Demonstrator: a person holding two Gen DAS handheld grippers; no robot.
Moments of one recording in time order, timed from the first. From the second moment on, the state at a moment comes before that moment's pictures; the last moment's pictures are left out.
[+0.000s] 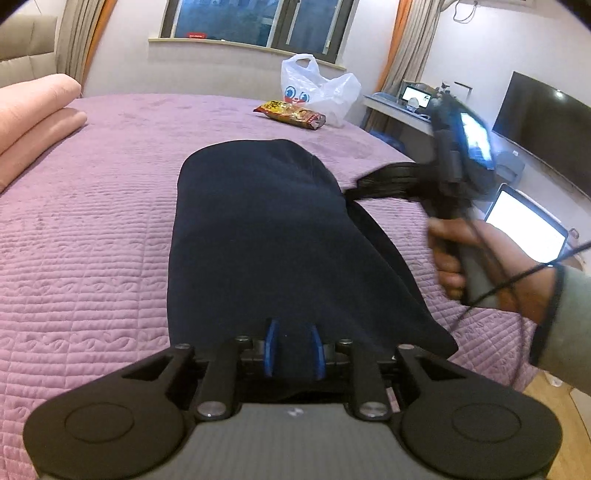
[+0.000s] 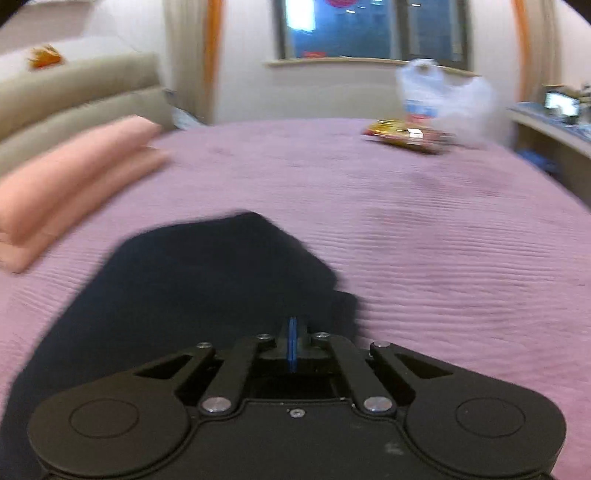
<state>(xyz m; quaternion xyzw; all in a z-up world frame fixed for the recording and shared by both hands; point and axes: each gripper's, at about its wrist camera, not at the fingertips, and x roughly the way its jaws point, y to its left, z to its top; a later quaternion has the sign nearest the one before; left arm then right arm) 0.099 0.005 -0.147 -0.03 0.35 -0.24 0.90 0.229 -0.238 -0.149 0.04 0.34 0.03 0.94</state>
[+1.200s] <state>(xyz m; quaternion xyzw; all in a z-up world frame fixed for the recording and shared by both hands) -0.042 -0.001 0.050 0.00 0.26 -0.04 0.97 -0.012 -0.174 0.046 0.05 0.36 0.03 0.93</state>
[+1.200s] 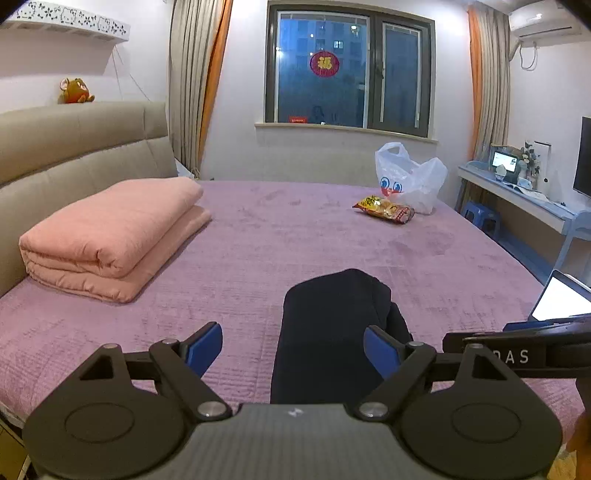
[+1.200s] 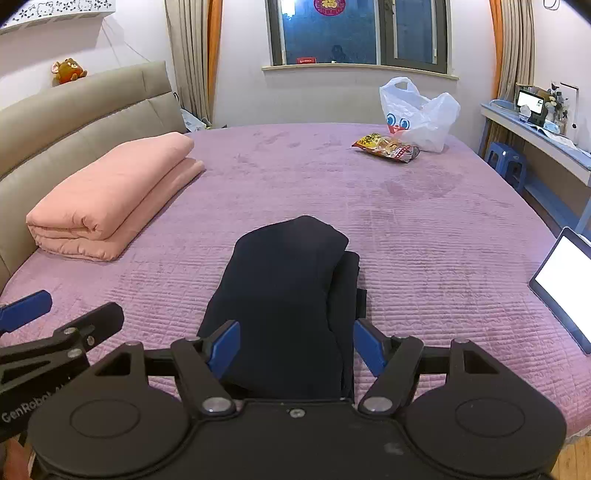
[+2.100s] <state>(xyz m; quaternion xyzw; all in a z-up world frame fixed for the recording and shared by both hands) -0.040 -0.012 0.038 0.01 0.31 -0.04 0.95 -0.020 -0.174 0.048 0.06 0.36 0.03 0.93</state>
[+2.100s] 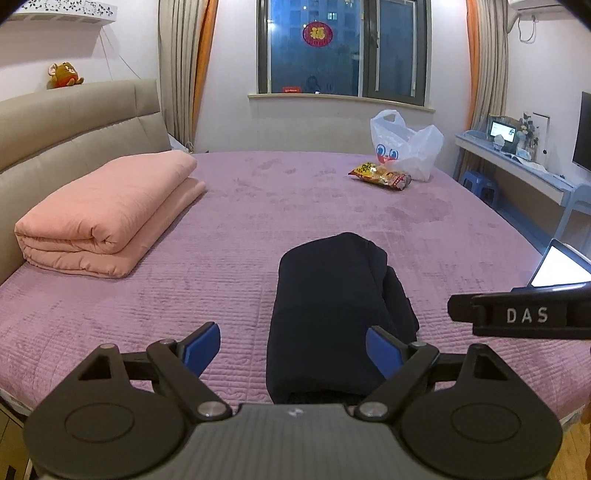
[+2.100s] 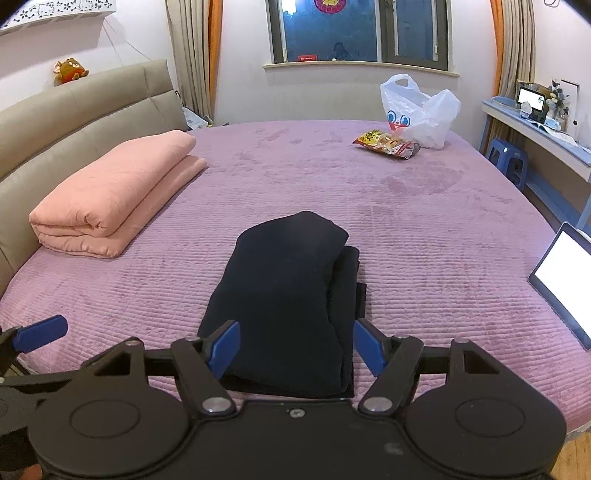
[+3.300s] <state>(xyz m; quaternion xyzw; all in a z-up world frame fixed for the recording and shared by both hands) -0.046 -0.015 0.036 0.01 0.32 -0.03 0.95 -0.026 -0.177 0.043 0.06 0.38 0.04 0.92</state>
